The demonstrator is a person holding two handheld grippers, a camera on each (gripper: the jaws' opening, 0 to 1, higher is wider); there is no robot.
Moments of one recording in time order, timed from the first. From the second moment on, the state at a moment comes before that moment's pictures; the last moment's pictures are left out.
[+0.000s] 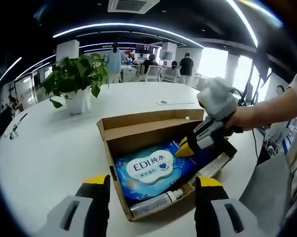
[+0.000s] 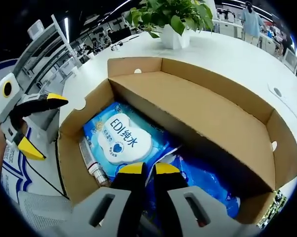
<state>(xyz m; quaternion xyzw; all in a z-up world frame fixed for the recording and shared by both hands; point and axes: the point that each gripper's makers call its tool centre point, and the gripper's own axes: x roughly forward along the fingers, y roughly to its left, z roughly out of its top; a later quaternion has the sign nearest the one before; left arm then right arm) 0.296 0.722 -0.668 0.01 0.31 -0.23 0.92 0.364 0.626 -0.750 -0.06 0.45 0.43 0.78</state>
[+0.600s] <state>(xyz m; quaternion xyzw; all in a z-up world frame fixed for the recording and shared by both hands) 0.306 0.717 -0.666 0.00 0.32 -0.22 0.92 0.365 0.618 -0.717 -0.07 0.40 0.42 0.81</state>
